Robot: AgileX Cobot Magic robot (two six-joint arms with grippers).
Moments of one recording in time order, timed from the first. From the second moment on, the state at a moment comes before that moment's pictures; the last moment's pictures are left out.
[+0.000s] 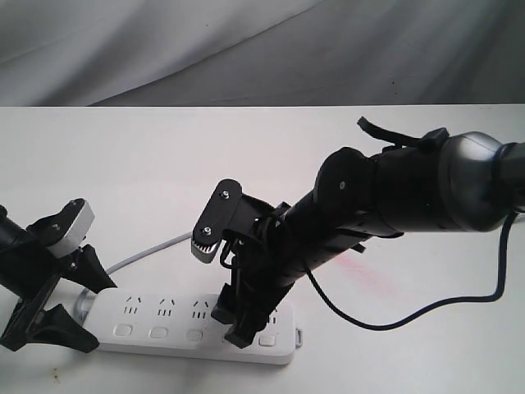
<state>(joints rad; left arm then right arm) 0.23 1.98 -0.88 -0.75 1.01 2.12 0.74 1.86 -1.04 0.70 0.43 -1.11</state>
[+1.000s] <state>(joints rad) 0.23 1.98 -0.88 -0.75 1.01 2.12 0.74 1.86 -1.03 0.72 0.43 -1.13</state>
